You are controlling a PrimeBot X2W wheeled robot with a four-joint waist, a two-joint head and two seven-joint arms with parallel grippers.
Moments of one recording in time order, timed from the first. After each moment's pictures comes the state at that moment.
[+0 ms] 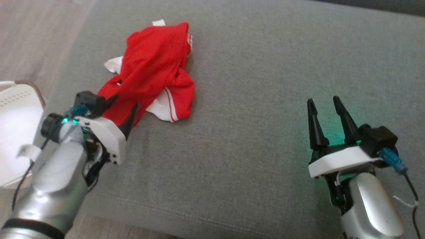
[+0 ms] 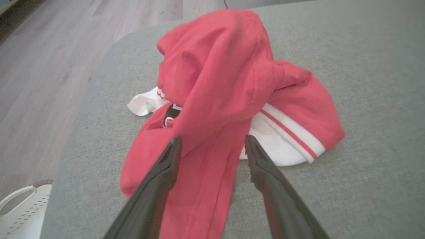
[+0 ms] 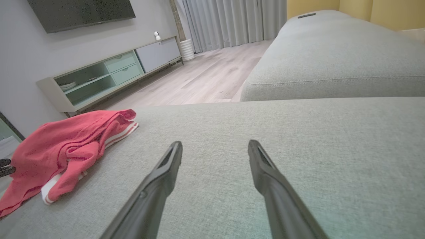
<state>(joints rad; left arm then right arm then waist) -0.60 0.34 -0.62 0.73 -0.45 -0.13 -0.11 -0.23 -0.05 0.10 0.34 0.19 0.12 -0.20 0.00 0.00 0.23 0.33</state>
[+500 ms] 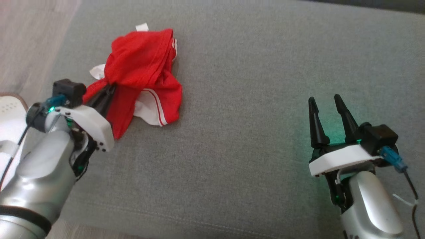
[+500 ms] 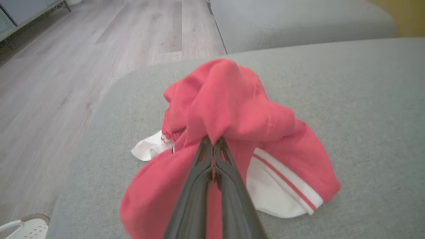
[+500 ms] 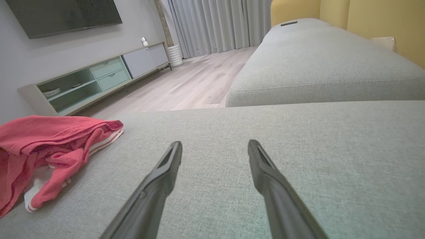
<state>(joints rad) -0.72 0.40 -0.80 0.82 -0.65 -0.13 -0.24 -0.25 -0.05 0.09 0.36 0.19 0.12 -0.21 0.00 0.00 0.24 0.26</state>
